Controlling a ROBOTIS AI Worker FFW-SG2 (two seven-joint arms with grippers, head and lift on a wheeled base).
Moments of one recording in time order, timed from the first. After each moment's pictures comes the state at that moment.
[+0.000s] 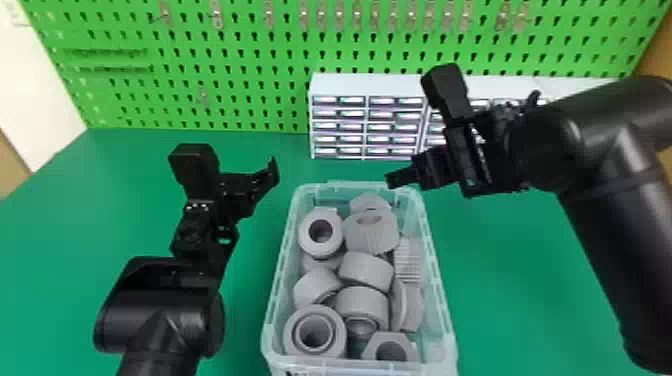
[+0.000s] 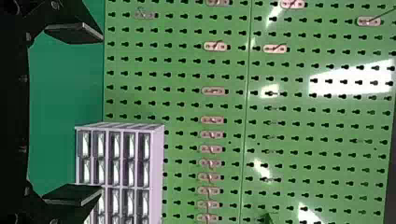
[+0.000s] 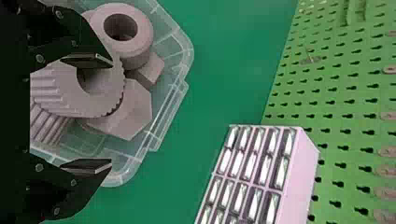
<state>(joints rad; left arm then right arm) -0.14 0.00 -0.03 -1.57 0.04 0.09 -0.05 -0.66 -0.21 0.35 -1.71 -0.38 1.42 0.14</state>
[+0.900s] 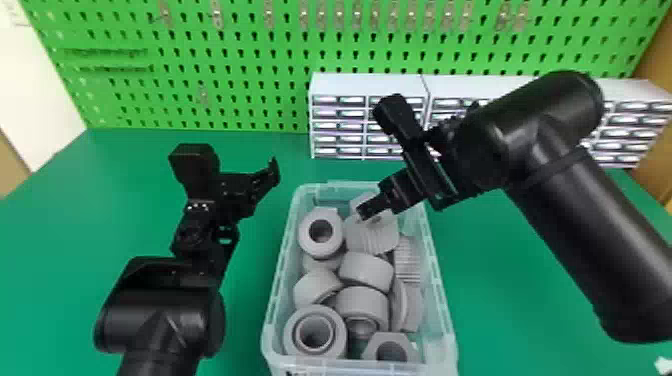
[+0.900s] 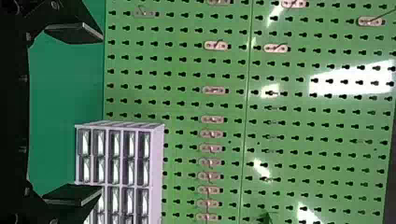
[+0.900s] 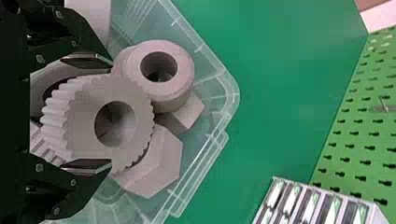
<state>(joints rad) -0.14 0.00 -0.04 -1.57 0.05 0.09 -0.06 -0.78 -0.19 0.56 -1.51 -0.38 1.42 0.30</state>
